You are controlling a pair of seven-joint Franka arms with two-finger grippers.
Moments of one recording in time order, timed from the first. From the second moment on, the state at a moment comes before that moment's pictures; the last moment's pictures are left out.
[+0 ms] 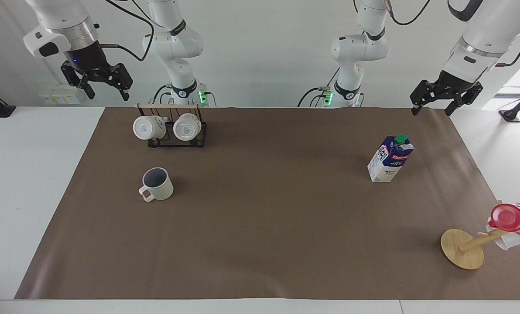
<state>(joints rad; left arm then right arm) 0.01 0.00 -0.05 -1.50 0.00 1.49 0.03 0.08 -0.09 -0.14 -1.56 -0.03 1.47 0.01</state>
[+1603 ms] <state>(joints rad) 0.01 0.00 -0.05 -1.50 0.00 1.49 0.03 0.08 -0.09 -0.14 -1.56 -0.03 1.47 0.01</state>
